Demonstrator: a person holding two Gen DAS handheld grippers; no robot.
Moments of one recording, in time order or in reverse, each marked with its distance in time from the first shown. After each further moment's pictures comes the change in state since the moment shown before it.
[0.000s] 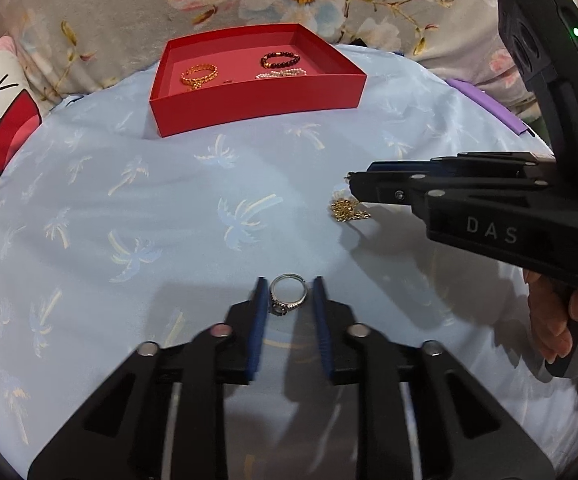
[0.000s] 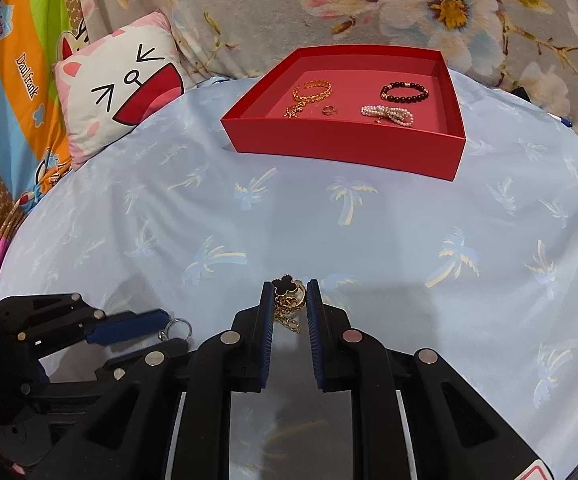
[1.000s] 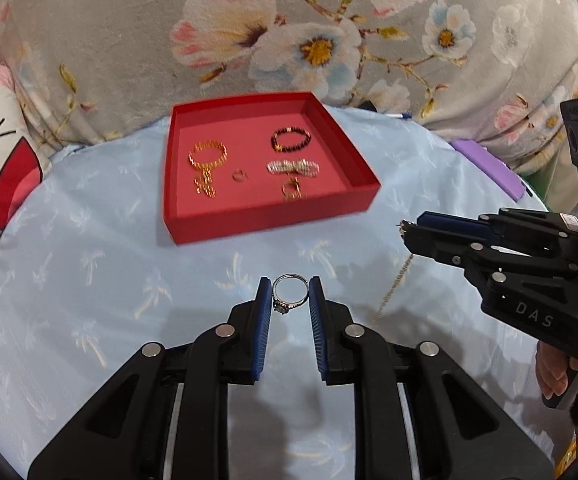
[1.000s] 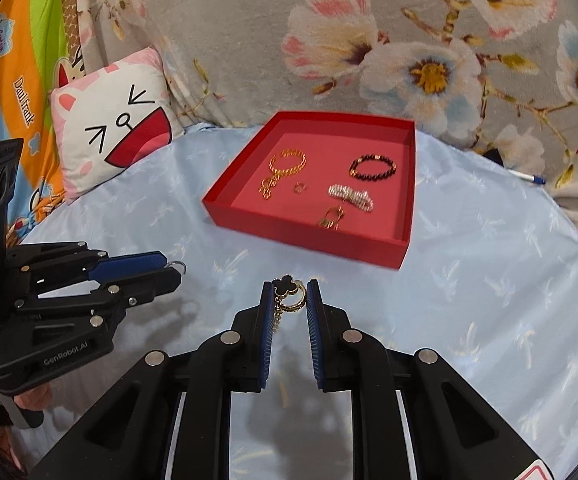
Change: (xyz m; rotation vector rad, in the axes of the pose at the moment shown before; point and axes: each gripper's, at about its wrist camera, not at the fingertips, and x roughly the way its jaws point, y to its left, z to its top) left arm -0.025 0.026 0.105 -0.038 -0.099 -0.015; right arm -0.052 -0.017 0.065 -0.035 -0.093 -0.070
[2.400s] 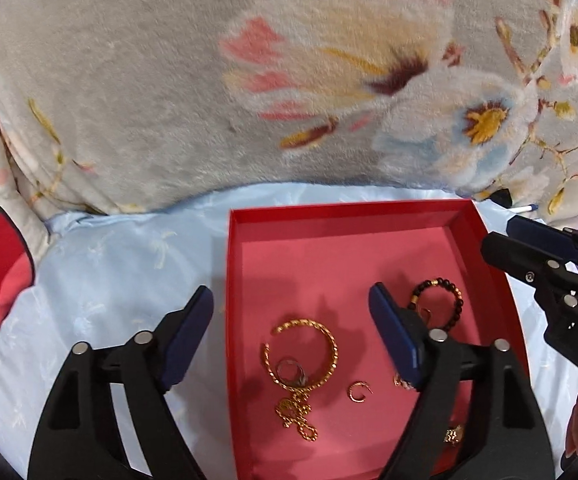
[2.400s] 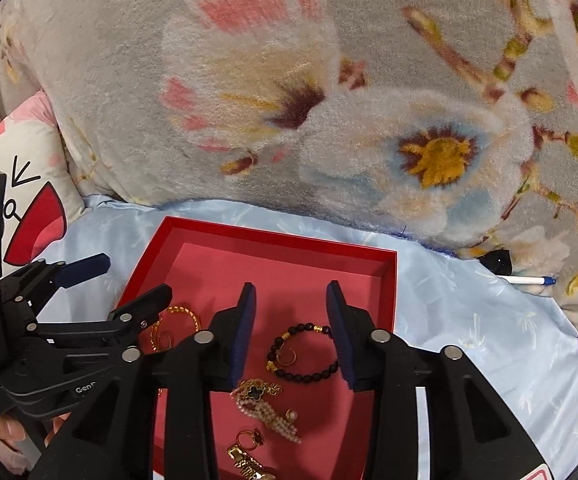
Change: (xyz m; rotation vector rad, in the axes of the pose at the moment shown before) left arm 0.157 0.101 0.169 -0.114 -0.001 0.190; right arm 0.149 -0.067 0.189 0.058 0.000 -0.161
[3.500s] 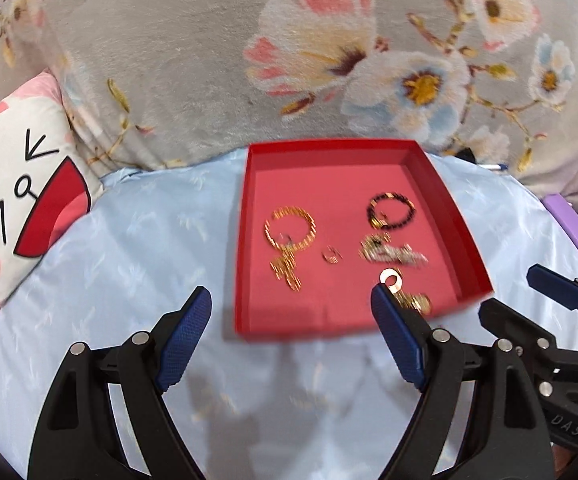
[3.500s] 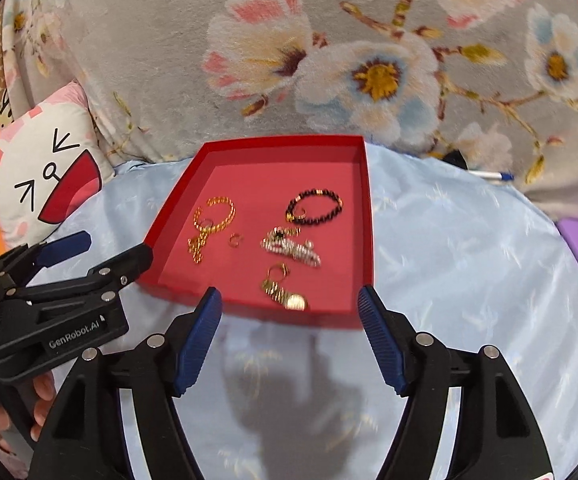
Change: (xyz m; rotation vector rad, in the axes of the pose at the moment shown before) left arm -0.114 -0.032 -0.113 0.009 -0.038 0.064; right arm -0.107 0.021 -0.148 0.105 -0.023 -0.008
